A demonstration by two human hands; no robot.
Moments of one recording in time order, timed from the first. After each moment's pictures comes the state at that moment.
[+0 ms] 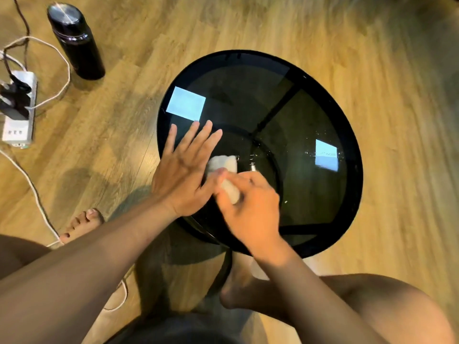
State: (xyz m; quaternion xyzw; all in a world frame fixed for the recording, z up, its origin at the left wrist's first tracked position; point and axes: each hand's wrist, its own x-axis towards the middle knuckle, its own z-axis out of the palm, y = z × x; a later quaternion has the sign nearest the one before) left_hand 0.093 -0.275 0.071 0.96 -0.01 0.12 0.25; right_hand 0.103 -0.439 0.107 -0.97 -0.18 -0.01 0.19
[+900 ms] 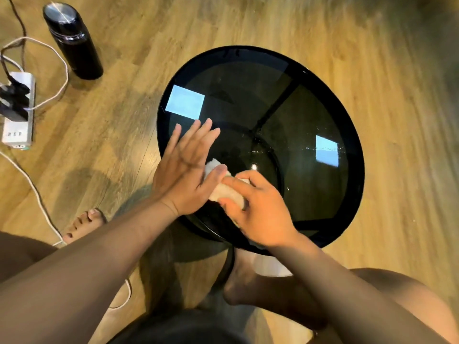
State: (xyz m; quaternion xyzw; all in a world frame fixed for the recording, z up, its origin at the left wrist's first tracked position) left_hand 0.093 -0.277 0.068 0.95 -0.01 0.15 0.29; right_hand 0.109 -0.462 0.102 -0.92 -0.33 0.06 0.21
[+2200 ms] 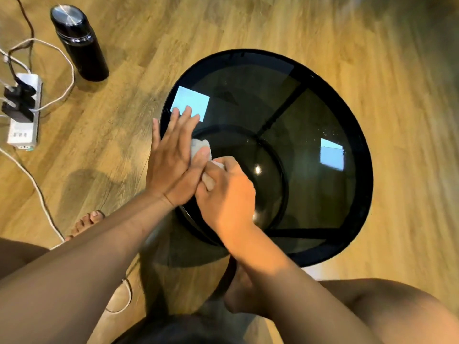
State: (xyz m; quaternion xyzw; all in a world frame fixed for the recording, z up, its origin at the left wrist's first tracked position) left_hand 0.107 -0.257 0.067 0.91 0.08 0.16 0.36; right_hand 0.102 -0.376 0.103 -0.95 -0.21 0.00 0.23
